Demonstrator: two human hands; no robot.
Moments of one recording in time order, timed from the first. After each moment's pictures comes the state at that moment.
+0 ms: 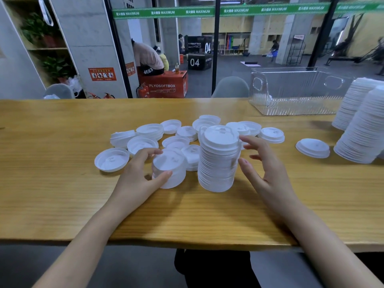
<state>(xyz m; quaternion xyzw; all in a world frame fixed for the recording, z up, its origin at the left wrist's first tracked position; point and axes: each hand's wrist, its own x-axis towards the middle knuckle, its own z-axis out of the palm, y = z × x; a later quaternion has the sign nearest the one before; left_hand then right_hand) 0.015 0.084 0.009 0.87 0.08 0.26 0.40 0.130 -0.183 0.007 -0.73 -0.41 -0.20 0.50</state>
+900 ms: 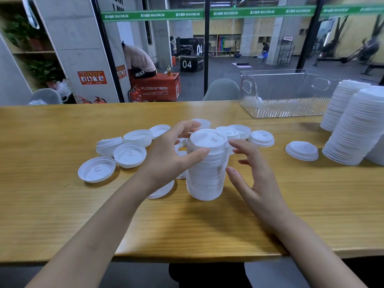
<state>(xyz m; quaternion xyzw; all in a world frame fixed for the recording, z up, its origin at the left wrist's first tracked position) 0.064 0.018 0.077 0.87 -0.06 0.22 0.43 0.129 -0.184 0.008 -0.72 -0.42 -0.22 0.50</state>
